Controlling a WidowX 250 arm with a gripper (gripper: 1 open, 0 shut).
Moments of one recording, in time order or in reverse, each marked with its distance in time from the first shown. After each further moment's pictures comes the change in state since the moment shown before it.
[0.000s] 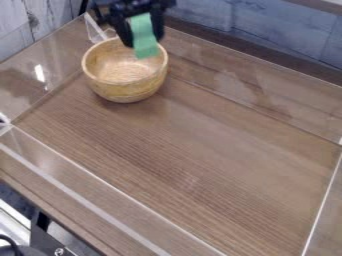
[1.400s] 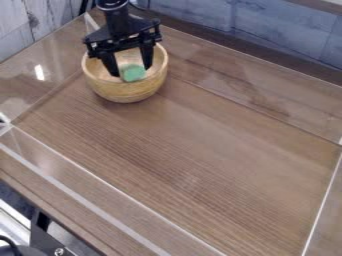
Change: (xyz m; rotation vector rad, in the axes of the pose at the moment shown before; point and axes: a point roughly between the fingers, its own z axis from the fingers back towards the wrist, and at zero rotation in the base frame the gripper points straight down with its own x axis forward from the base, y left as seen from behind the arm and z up) arm 0.001 0.022 -0.052 0.077 -0.090 0.060
